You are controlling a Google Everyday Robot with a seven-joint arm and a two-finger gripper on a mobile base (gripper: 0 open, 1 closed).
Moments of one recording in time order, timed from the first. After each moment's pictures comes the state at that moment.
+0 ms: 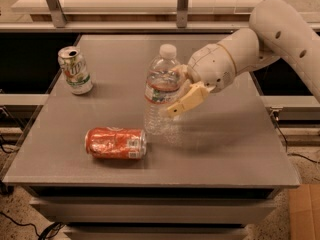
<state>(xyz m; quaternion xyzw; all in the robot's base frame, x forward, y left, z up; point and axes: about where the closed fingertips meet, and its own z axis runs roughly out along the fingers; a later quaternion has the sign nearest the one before) 0.464 -0.011 0.921 -0.68 0.46 0.47 0.31</state>
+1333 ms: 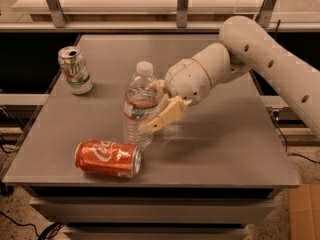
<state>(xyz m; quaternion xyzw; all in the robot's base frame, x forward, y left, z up) 0.440 0.034 0.898 -0.69 0.42 0.51 0.28</state>
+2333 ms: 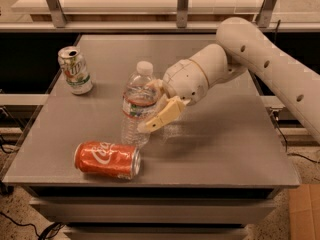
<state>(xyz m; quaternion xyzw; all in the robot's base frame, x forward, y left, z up) 0.441 0.037 0.897 -0.69 0.42 0.52 0.28</state>
